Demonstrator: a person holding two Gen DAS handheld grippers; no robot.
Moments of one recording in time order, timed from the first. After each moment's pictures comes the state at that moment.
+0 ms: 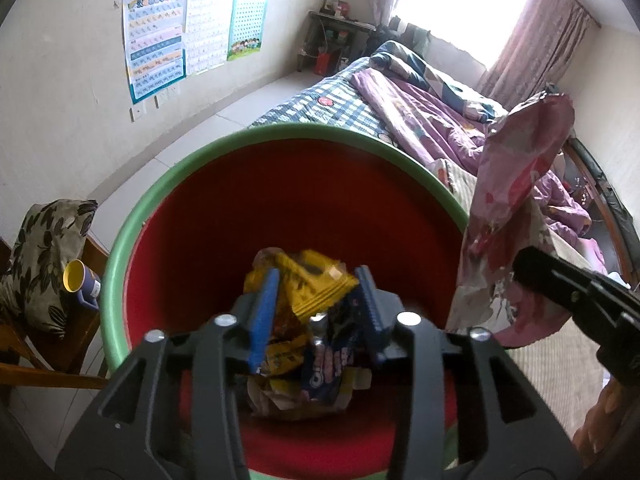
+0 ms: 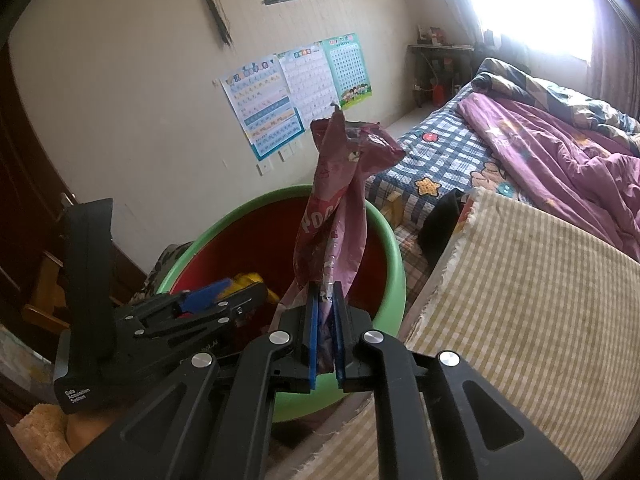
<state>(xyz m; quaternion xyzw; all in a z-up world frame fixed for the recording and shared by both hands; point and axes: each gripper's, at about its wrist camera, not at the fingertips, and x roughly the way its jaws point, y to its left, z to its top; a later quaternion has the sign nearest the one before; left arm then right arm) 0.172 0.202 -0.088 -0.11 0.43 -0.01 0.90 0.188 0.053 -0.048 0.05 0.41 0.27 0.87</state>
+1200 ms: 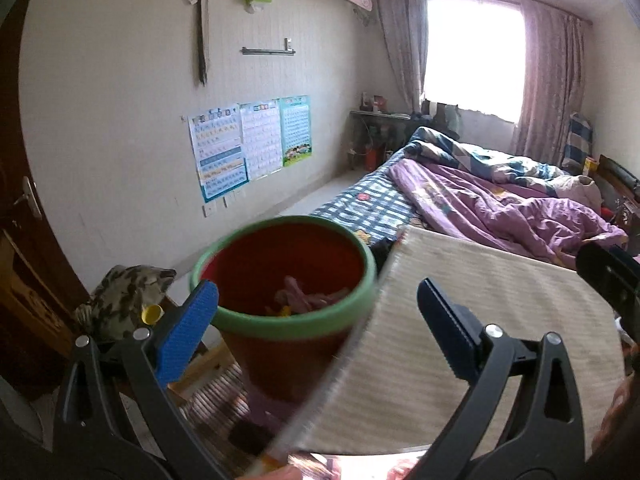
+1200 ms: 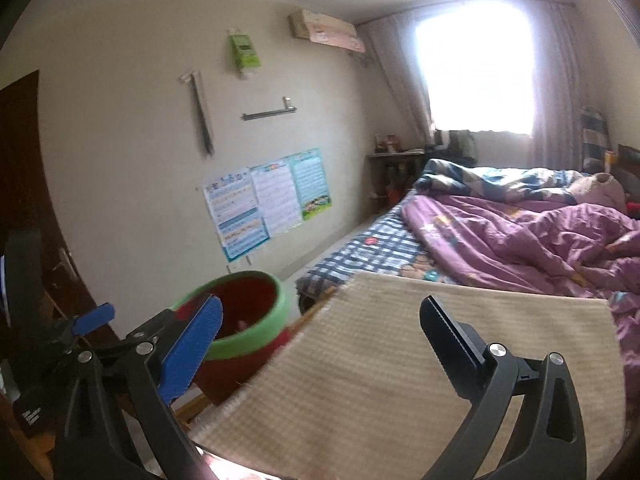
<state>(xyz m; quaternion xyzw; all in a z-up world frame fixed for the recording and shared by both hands) 0.024 0.057 0.012 -0.02 0.26 0.13 0.96 0.042 -0.138 0.024 0.08 0.21 0.20 0.95</state>
